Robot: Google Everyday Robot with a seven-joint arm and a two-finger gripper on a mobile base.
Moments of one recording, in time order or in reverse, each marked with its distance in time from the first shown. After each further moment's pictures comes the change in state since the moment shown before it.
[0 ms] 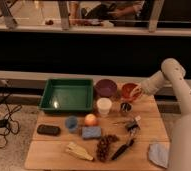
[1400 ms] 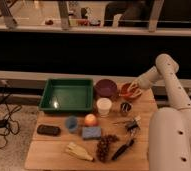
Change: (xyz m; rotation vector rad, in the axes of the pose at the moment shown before) arm 0.020 -0.027 0.004 -0.016 0.028 -0.034
